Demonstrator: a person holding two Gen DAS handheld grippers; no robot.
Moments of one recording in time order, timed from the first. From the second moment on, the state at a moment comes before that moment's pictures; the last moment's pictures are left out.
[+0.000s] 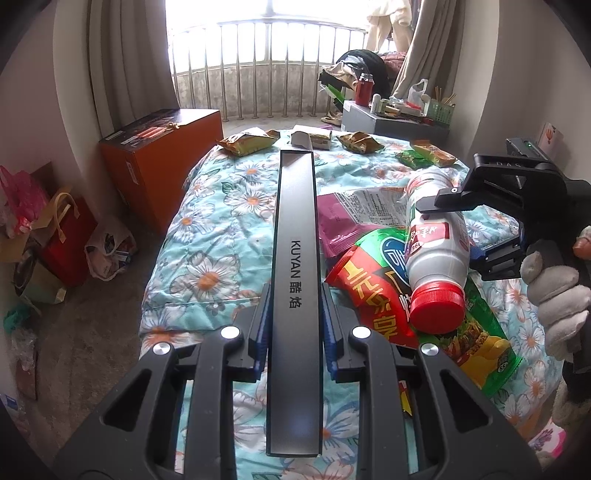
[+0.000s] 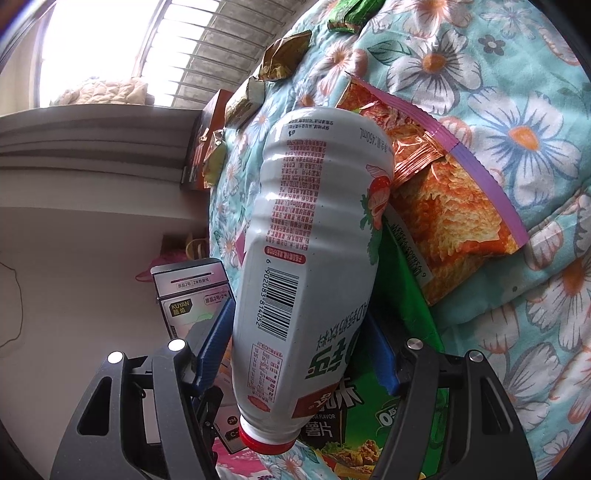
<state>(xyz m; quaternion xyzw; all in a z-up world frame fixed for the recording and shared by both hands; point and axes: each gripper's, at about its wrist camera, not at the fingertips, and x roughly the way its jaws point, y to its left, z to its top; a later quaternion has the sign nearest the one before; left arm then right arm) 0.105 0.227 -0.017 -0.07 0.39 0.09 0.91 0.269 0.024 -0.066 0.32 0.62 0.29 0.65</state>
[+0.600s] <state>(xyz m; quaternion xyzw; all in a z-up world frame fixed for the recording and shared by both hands) 0.098 0.242 -0.014 -0.10 0.37 0.10 0.92 0.221 -0.063 -0.037 0.43 0.52 0.35 0.65</state>
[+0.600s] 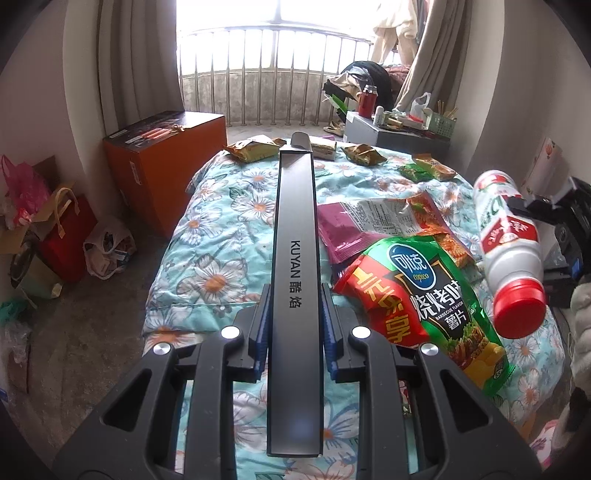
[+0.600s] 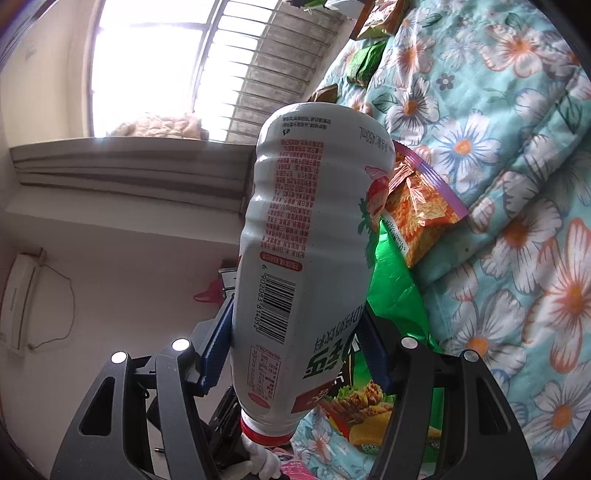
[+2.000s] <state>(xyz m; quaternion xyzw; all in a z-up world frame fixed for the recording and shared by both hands) 0.194 -0.069 0.083 0.05 0.33 -0.22 0.92 0.137 -0.345 -0.057 0.60 0.31 0.32 0.67</state>
